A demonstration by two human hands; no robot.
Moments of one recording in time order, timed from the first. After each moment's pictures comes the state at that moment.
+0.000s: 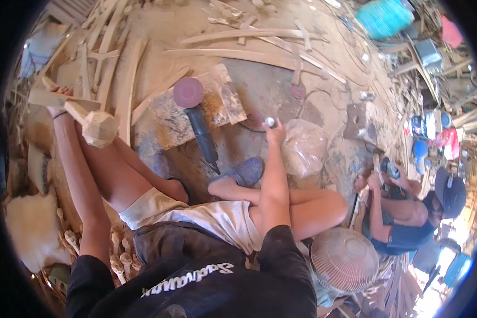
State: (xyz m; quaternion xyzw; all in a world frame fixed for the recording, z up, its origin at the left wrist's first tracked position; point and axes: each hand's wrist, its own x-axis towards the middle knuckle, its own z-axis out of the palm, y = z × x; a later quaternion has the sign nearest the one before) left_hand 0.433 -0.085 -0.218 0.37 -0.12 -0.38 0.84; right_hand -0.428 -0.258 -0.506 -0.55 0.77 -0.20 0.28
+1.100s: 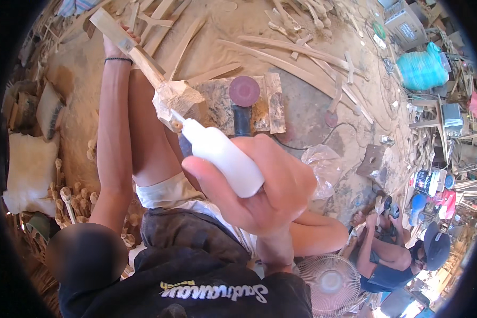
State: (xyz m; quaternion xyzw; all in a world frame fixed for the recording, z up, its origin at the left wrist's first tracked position) left_hand 0.261 -0.165 -0.146 0.47 0.01 -0.22 0.85; right_hand -0.183 -0.103 0.017 -0.74 0.33 -0.44 0.40
